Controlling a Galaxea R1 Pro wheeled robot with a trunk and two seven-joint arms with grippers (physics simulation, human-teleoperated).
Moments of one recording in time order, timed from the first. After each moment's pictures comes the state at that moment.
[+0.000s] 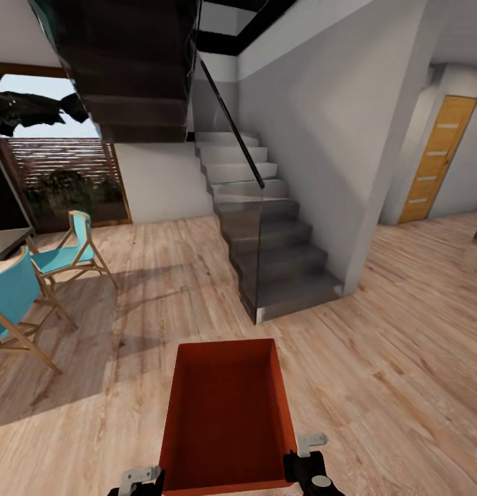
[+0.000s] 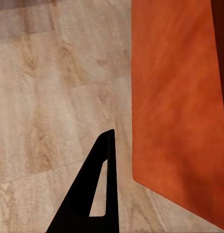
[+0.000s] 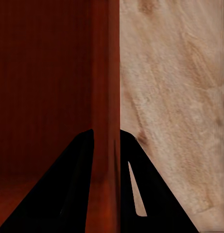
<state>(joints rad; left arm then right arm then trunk) -0.22 -0.02 0.19 -0.44 -0.05 -0.31 -0.09 -0.47 0.12 0.12 -0.20 0.00 -0.12 -0.15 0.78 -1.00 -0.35</state>
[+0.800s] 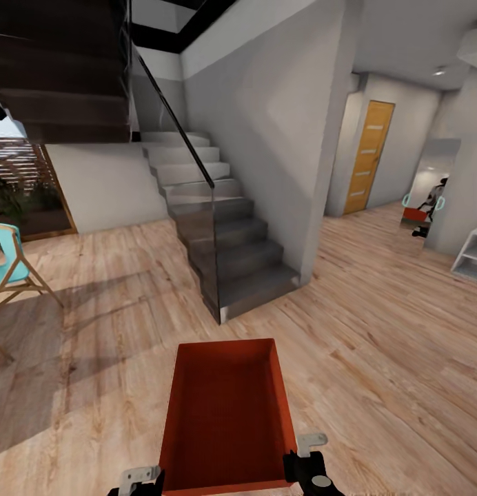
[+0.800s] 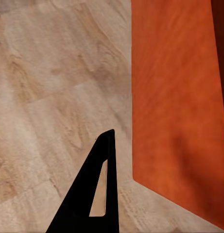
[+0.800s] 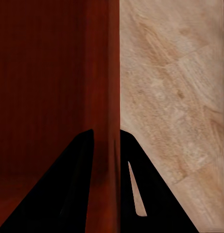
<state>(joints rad) -0.22 -0.02 0.19 -0.44 -0.05 -0.31 -0.09 -0.47 0.12 0.12 -0.20 0.00 -0.12 -0.15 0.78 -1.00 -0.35</state>
